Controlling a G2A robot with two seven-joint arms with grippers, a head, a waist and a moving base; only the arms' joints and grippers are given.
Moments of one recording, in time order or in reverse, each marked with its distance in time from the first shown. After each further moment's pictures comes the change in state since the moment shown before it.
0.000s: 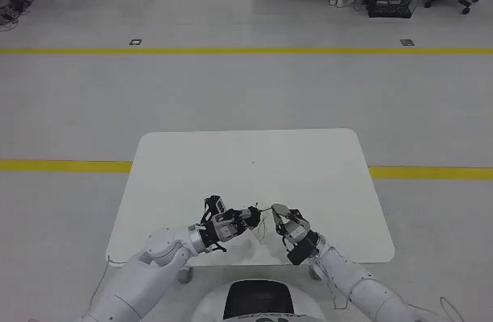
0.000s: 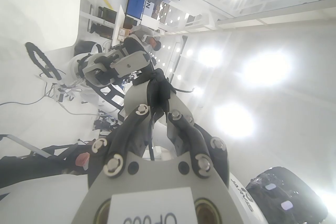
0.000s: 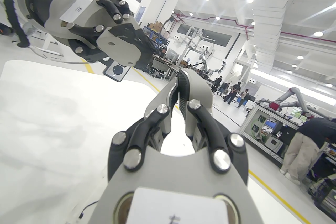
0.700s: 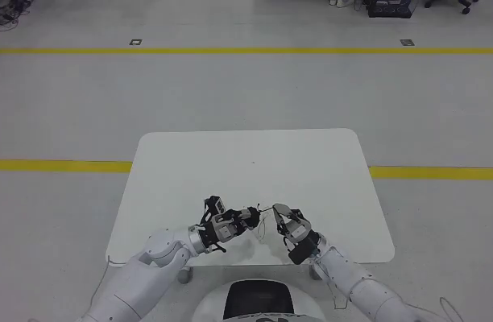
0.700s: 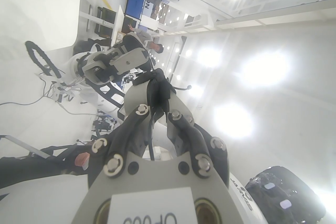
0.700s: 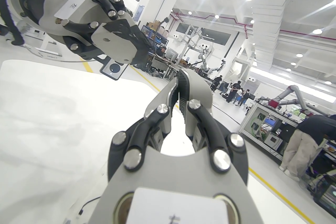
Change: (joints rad) left arm 0.002 0.003 0.004 0.004 -0.008 -0.009 -0.001; right arm -0.002 -0.006 0.014 0.016 0.000 -0.009 -0.007
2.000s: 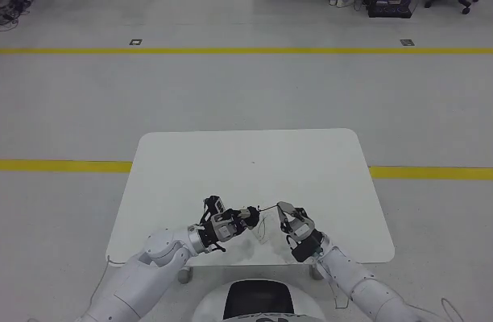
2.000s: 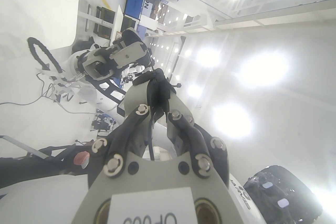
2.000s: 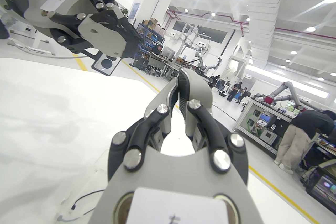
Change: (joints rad) left arm -0.003 0.005 0.003 0.000 -0.013 -0.001 0.000; right arm -0.008 -0.002 0.036 0.012 0.000 -0.008 -0.007
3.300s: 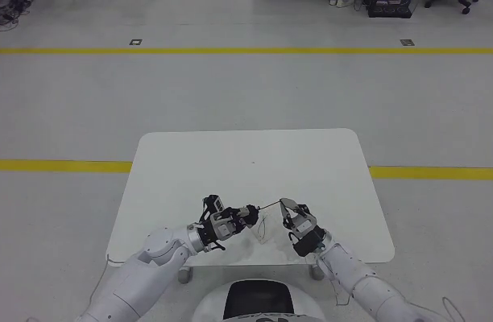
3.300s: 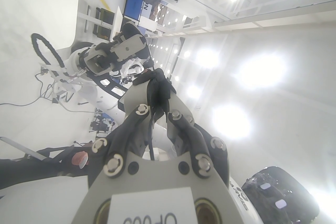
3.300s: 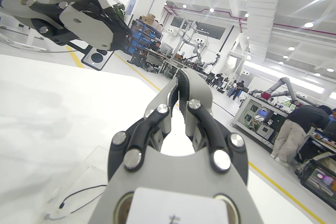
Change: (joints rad) left arm -0.007 0.003 0.000 0.004 -0.013 0.004 0.004; right arm 0.011 -0.003 0.026 0.019 0.000 -0.019 0.019
